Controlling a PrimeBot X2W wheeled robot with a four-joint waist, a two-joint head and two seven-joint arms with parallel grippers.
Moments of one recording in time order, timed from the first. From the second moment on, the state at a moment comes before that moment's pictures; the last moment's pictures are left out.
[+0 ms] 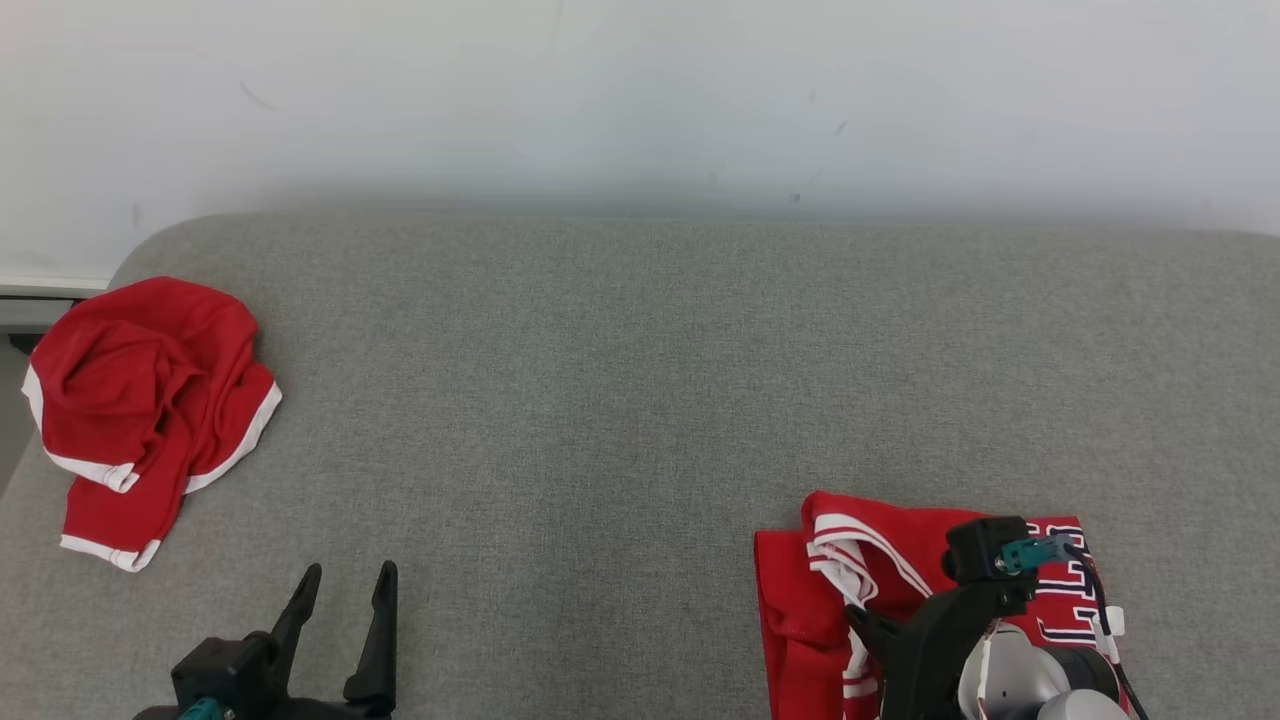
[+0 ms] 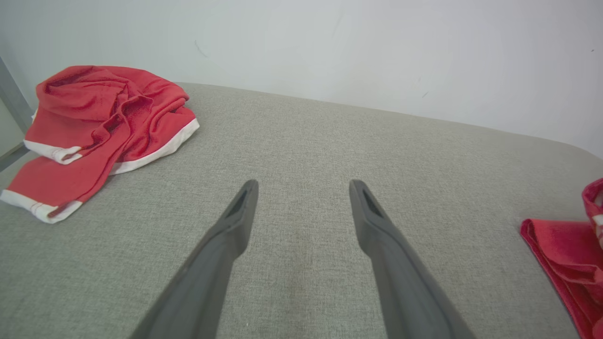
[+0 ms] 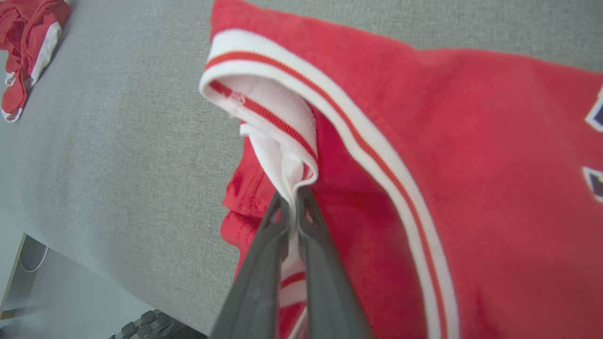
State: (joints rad) left arm -0.07 0.23 -0.36 0.25 -0.39 0.08 -0.21; right arm -0.05 -0.07 0.17 0.07 0.47 -0.04 0.62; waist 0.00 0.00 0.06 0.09
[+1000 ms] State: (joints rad) left arm -0.07 0.23 -0.35 0.24 -0.39 0.08 -0.21; right arm 0.03 -0.19 -0.08 -0.13 0.50 -0.11 0.54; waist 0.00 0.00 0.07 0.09
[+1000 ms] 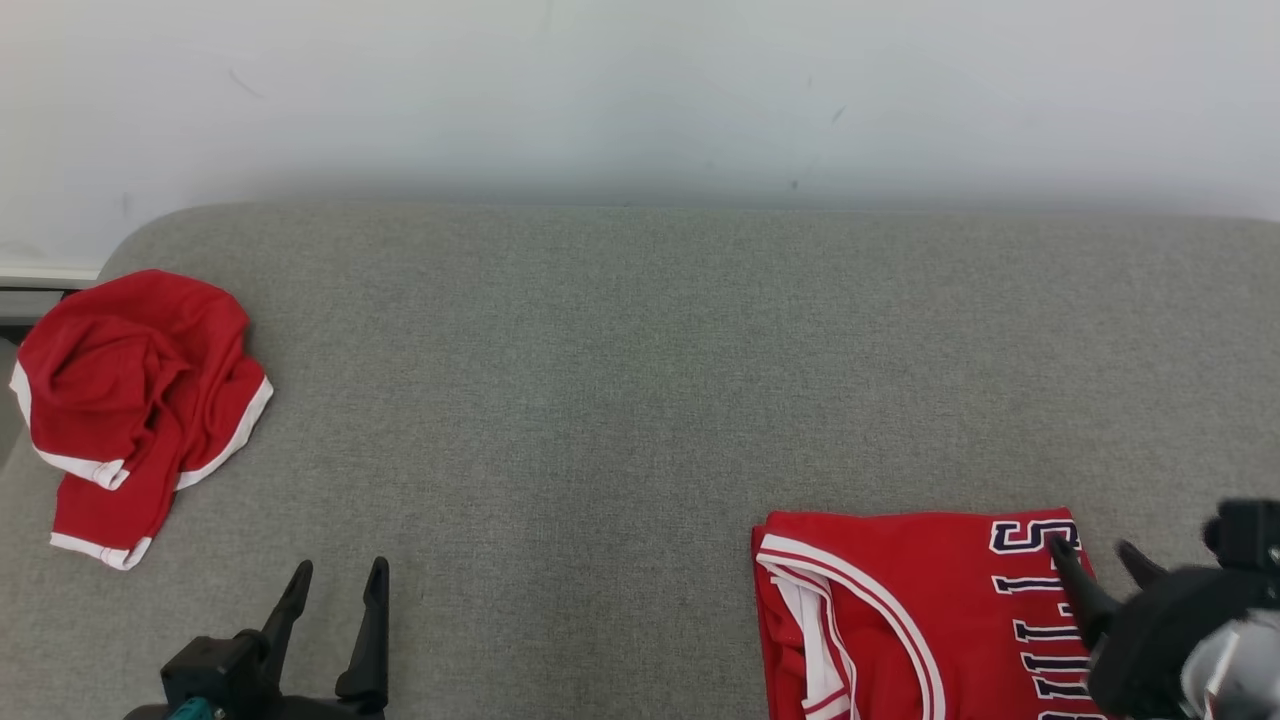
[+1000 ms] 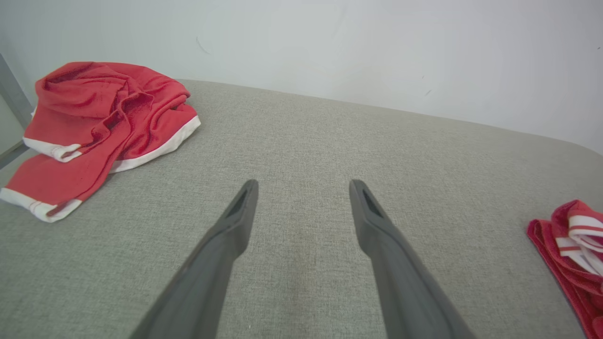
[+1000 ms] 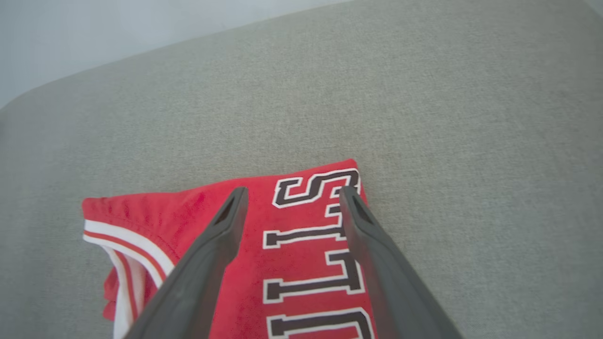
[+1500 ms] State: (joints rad) left arm -0.09 0.24 -0.34 0.22 -0.39 0.09 -0.21; right arm 0.10 -0.20 -0.16 0.00 0.47 -0.12 0.50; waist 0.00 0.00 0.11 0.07
